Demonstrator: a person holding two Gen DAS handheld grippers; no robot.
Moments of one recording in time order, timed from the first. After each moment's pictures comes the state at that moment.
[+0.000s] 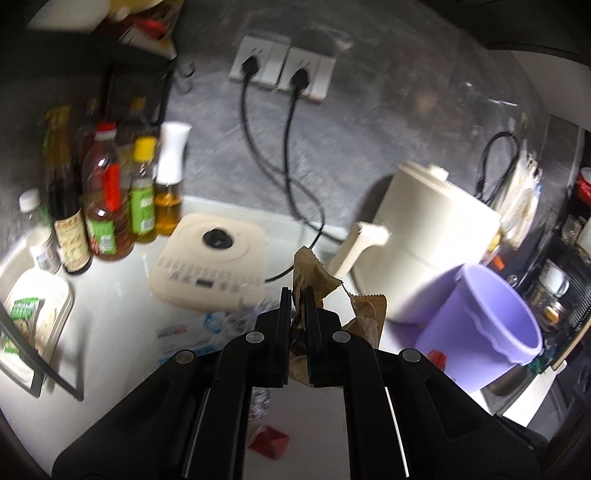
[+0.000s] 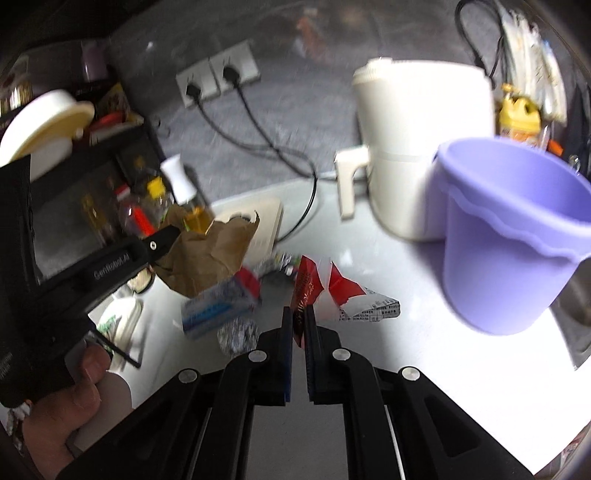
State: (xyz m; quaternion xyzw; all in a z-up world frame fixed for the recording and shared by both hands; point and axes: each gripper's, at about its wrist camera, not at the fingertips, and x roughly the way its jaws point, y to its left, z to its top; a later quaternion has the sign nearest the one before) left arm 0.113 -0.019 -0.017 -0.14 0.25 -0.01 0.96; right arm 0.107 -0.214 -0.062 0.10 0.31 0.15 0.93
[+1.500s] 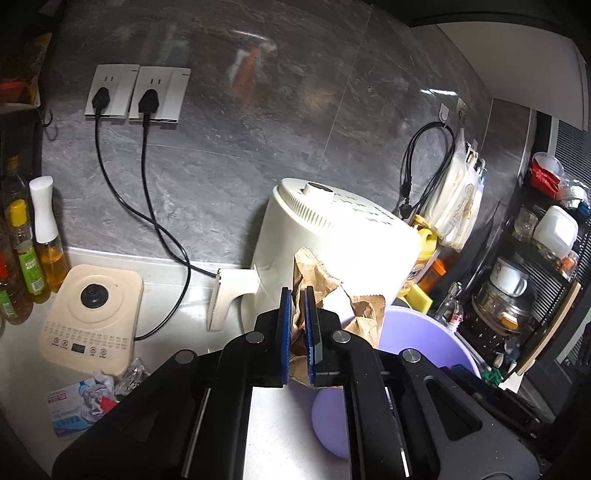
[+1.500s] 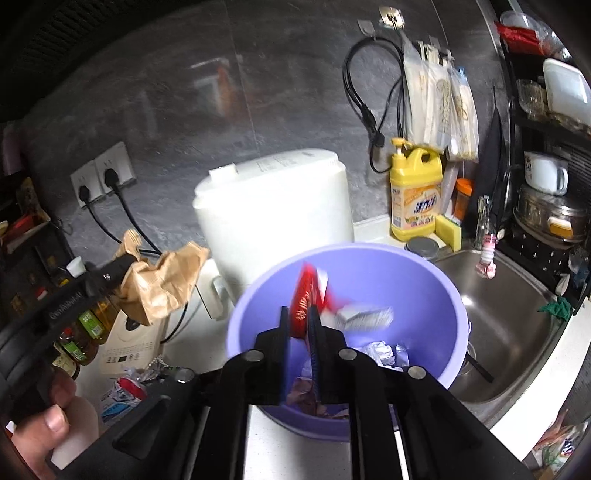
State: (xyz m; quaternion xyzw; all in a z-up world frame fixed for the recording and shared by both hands) left arm 0.194 -0.140 0.031 -0.12 0.22 -0.13 0.96; right arm 0.164 -0.348 -0.003 0.12 0.26 0.00 0.96
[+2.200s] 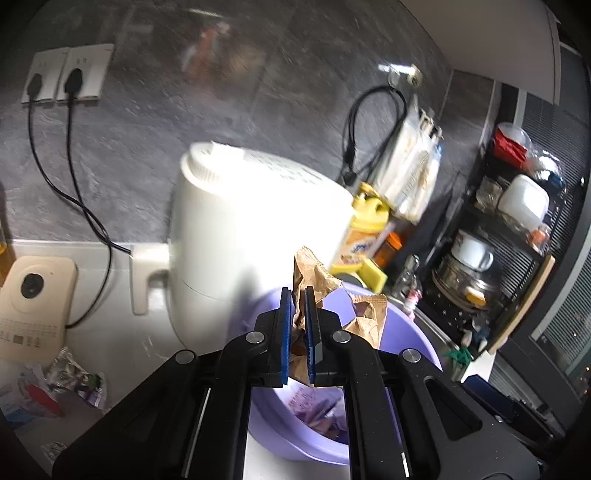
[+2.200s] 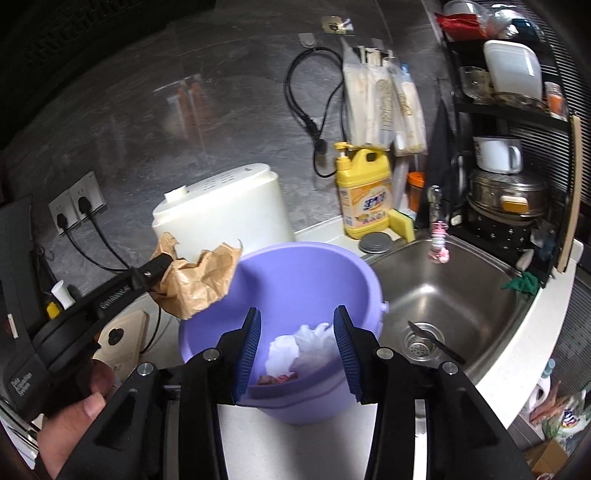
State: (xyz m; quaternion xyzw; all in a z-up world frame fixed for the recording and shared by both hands) left arm 0.200 -0.215 0.012 -0.11 0.25 -0.23 0.93; right arm 0.113 -0.394 -0.004 0.15 0.24 -0.07 0.96
